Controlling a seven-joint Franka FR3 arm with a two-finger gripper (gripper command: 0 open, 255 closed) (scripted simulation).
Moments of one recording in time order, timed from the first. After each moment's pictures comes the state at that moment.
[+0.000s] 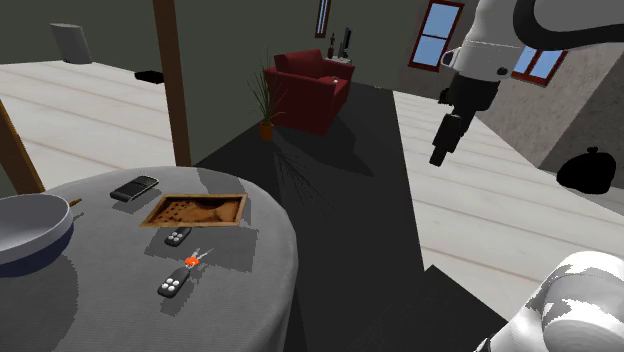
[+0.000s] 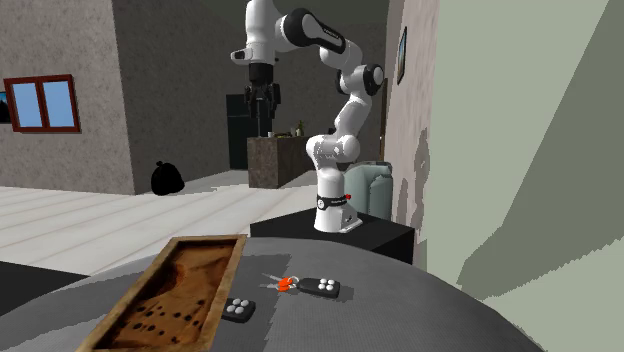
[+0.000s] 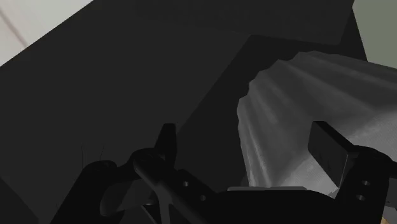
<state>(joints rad) 0.00 -0.76 0.00 -2.32 -0.06 1.54 -0.16</state>
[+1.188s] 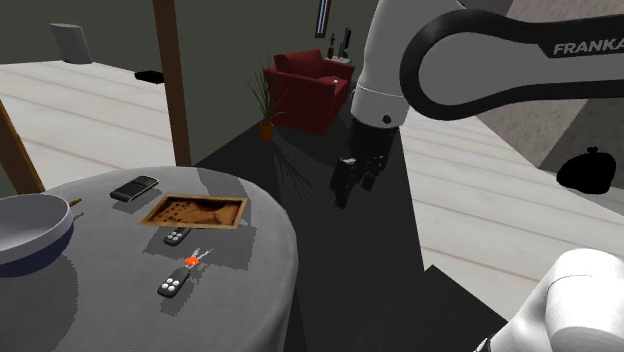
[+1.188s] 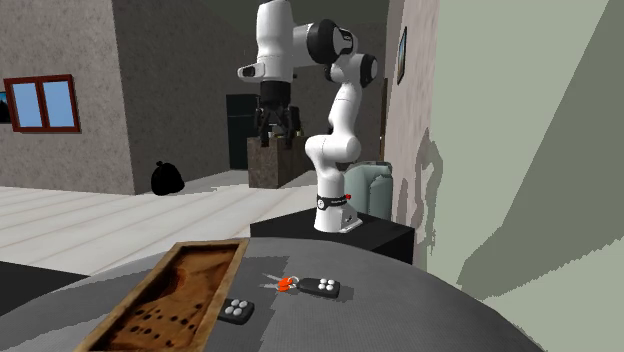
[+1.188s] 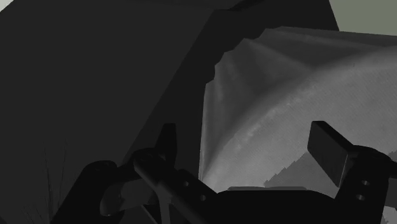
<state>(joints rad) 0.09 -0.49 0.29 -2.32 0.11 1.84 0.20</state>
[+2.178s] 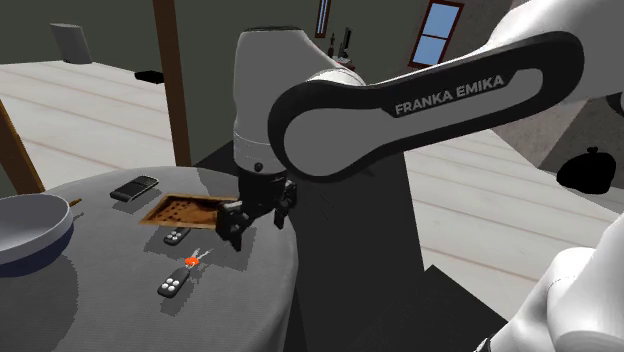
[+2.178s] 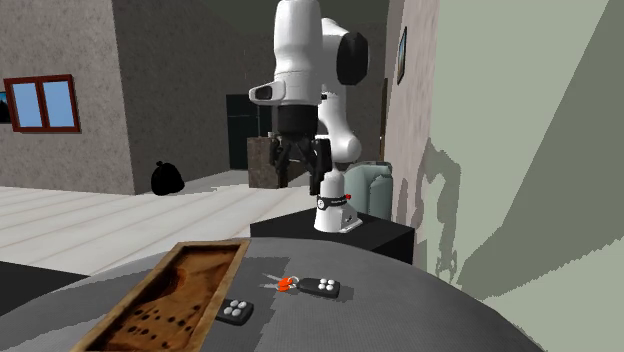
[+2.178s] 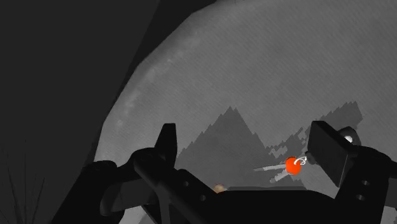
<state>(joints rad) 0.14 0.01 0.53 -2.03 -0.02 2.05 0.59</state>
